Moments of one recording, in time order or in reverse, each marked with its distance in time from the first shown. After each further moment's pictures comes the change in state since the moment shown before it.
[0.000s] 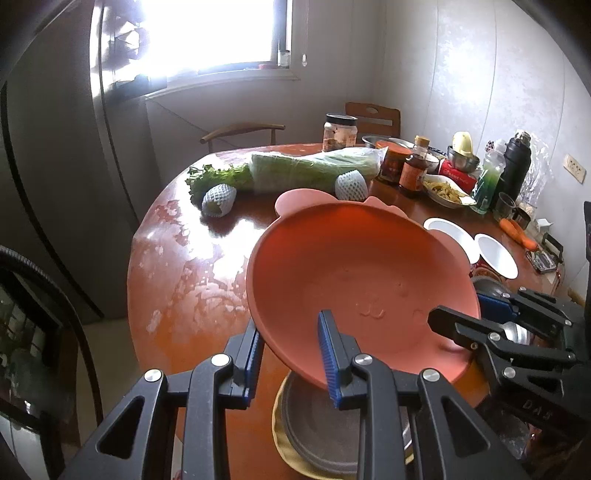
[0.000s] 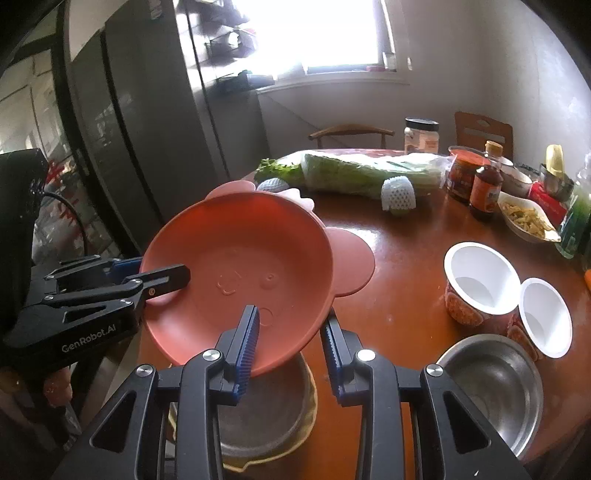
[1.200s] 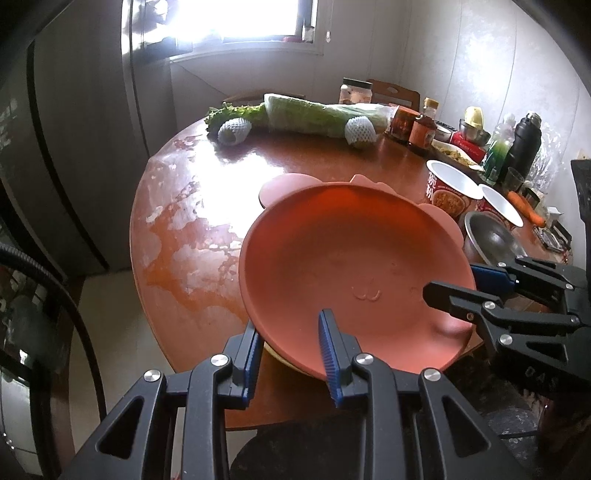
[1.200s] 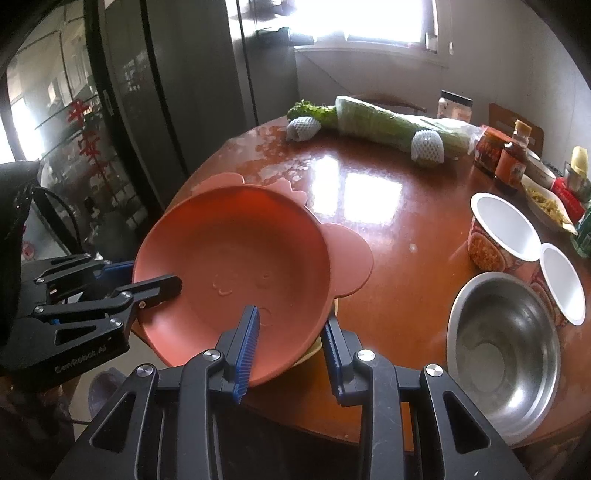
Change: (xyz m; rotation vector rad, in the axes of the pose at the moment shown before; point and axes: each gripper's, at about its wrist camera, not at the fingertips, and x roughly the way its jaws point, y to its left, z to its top) left arm -0.006 -0.016 -0.099 -0.088 0.086 0.045; right arm 0.005 0.013 -0.064 -0.140 0.149 0.048
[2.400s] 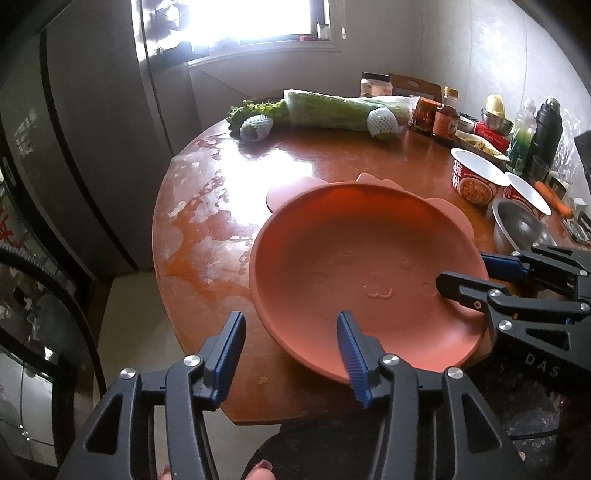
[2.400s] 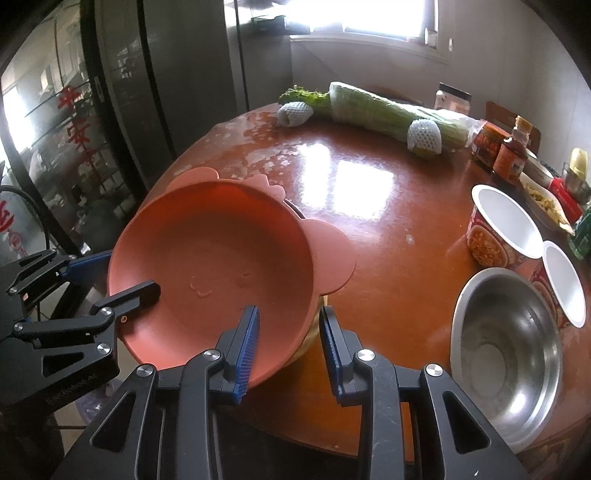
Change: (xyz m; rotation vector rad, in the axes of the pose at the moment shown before) left arm 0.009 -0.004 -0.007 0.003 -0.002 0.127; right arm 0.021 -0.001 -0.001 -0.015 0.038 -0.049
